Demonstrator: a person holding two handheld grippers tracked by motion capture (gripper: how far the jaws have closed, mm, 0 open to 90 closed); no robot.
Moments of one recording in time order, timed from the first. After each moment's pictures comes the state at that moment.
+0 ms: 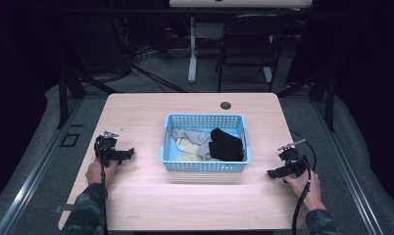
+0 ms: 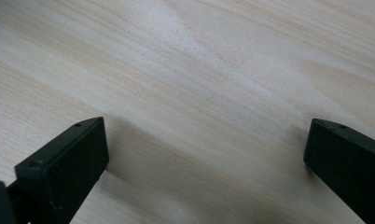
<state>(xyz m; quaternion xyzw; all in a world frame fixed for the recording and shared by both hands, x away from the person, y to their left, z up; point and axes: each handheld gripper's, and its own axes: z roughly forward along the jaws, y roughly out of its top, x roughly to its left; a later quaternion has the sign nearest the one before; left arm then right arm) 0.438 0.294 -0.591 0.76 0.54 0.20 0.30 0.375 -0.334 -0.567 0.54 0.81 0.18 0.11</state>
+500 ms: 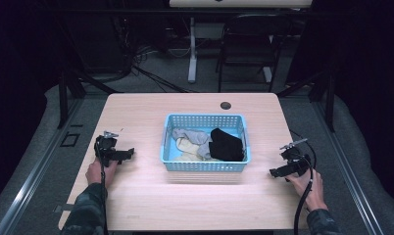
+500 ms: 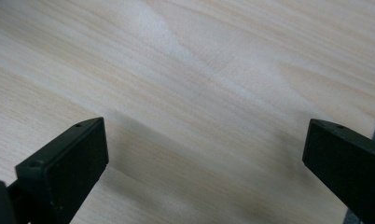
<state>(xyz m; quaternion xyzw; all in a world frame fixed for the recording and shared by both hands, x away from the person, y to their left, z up) 0.438 0.294 -0.591 0.76 0.54 0.20 0.30 0.374 -0.339 -0.560 0.54 0.81 0.18 0.13</state>
